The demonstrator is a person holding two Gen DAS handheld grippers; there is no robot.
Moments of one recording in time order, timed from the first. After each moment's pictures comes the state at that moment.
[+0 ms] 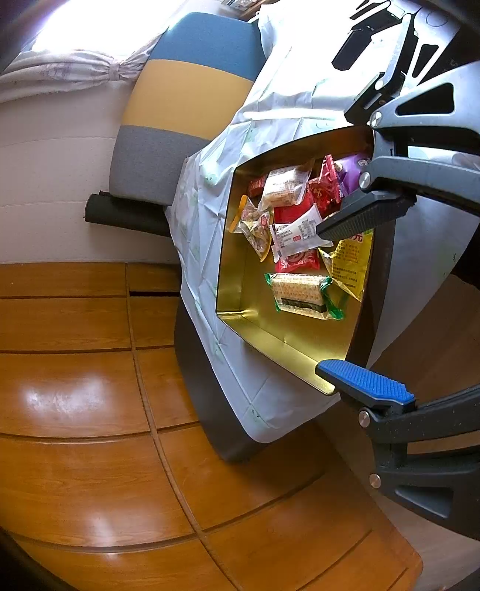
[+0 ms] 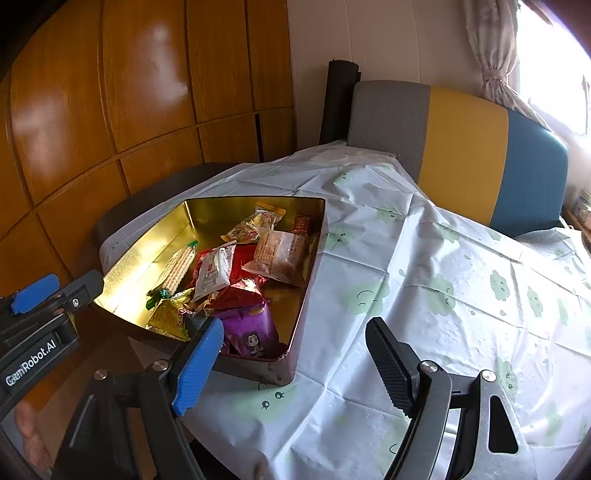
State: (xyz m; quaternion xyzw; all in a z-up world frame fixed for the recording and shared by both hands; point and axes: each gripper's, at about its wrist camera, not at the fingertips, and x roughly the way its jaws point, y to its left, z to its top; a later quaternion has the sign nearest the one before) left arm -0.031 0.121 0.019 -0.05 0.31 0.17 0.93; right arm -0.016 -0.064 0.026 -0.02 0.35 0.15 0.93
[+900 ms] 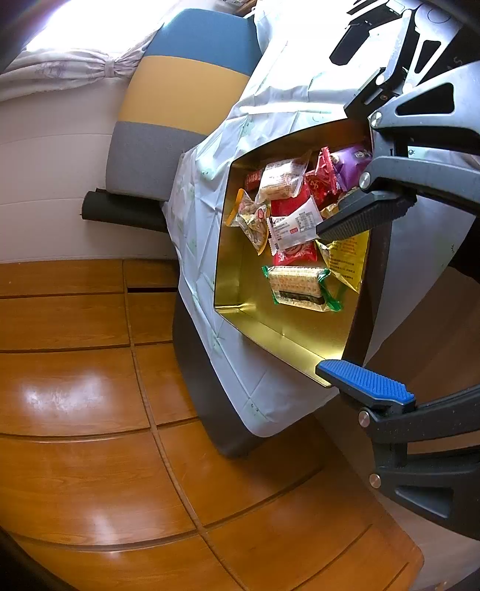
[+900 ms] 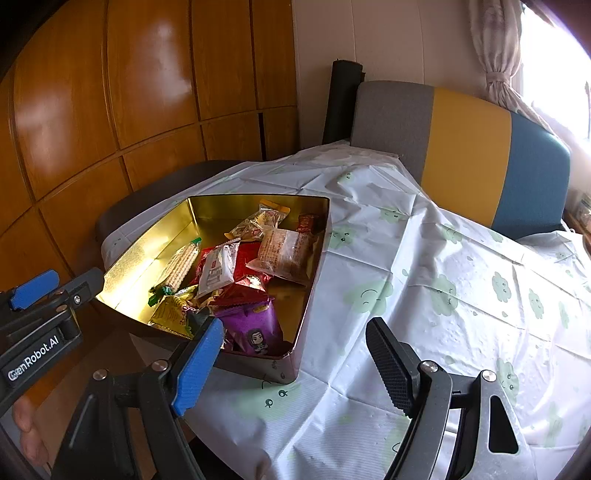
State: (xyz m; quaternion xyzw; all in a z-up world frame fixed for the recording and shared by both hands) left arm -0.031 0.122 0.016 -0.04 0.31 0.17 0.93; right arm -0.017 -0.062 0.025 -0.03 0.34 0.16 0.92
